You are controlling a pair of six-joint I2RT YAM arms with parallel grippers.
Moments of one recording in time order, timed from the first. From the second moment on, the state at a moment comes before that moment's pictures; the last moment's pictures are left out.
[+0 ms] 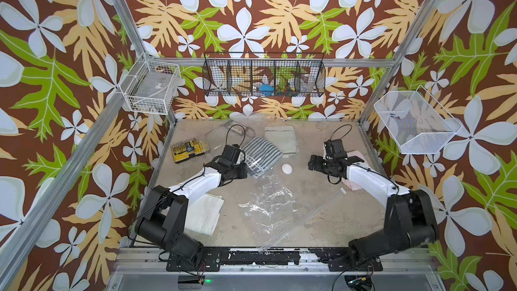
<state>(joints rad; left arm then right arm) -0.42 1.50 0.89 -0.32 0.09 -0.45 0.21 1.59 1.05 -0.45 -0.02 0.44</state>
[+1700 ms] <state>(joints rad) -0.36 1.45 0.67 -0.07 0.13 -0.70 0.11 1.93 1.31 -0.39 -0.43 0.23</state>
